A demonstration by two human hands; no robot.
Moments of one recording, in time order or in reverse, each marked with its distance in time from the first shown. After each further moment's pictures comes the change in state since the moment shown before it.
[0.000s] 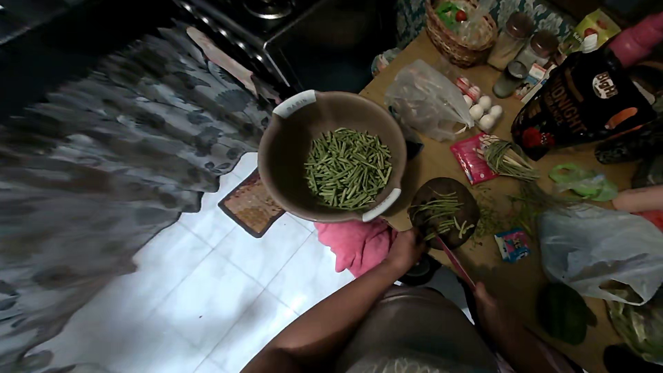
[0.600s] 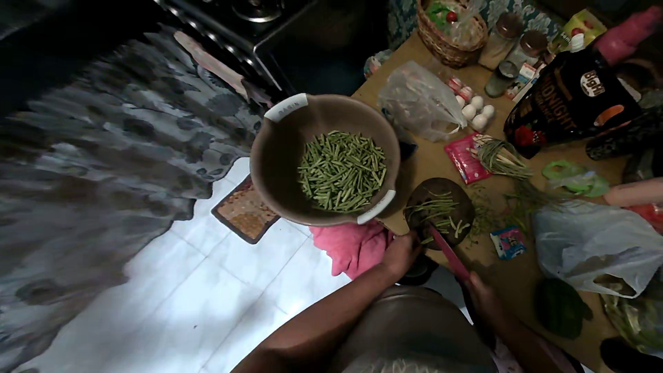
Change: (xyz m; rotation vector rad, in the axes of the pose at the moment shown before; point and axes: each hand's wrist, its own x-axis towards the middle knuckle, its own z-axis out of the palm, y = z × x) left_hand -0.003 -0.002 0.001 0.176 -0.018 0.079; right_hand 0.035 0.021 0.021 0.269 0.086 -0.116
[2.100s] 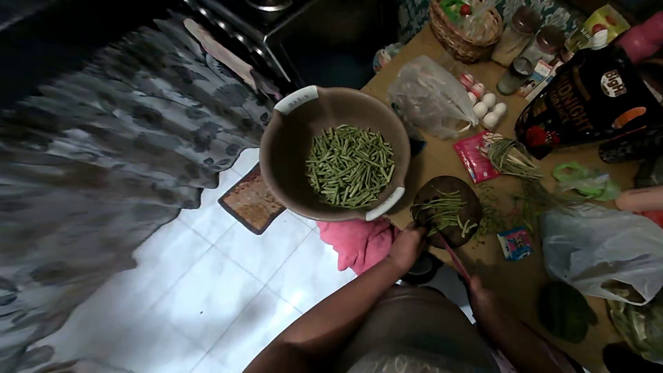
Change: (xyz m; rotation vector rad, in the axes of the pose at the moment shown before) left_hand 0.008 -0.007 0.001 0.107 0.122 0.122; right_hand -0.012 -0.049 -0.014 -0.276 -0.185 0.185
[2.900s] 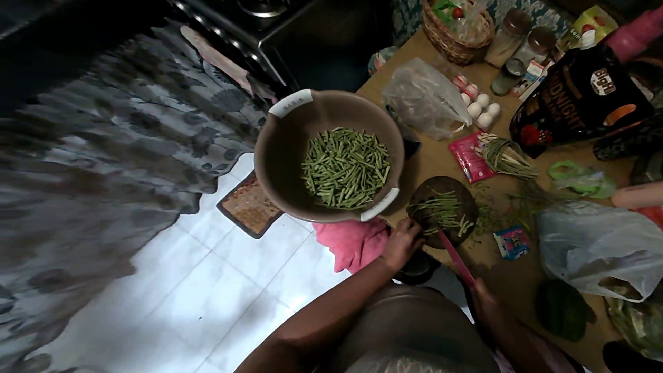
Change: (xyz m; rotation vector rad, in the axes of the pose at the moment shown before) left_hand 0.005 -0.026 0.014 -0.014 0.182 0.234; right_hand -0.002 0.026 0.021 0.137 0.279 -0.123
